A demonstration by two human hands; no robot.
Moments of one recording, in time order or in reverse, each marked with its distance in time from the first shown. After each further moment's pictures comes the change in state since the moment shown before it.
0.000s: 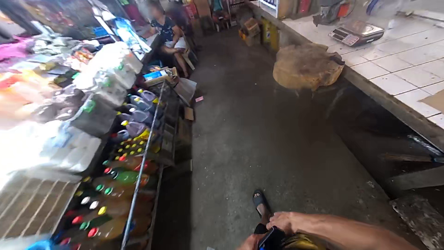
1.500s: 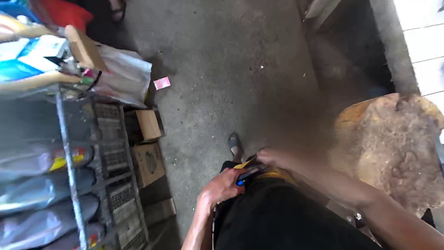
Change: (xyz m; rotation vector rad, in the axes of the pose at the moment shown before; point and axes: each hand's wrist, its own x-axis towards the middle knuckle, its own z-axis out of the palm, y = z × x) left_hand 0.657 0.162 -0.990 0.182 -0.206 -0.110; right_hand 0.197 0.564 -0.985 0.125 0.063 0.266
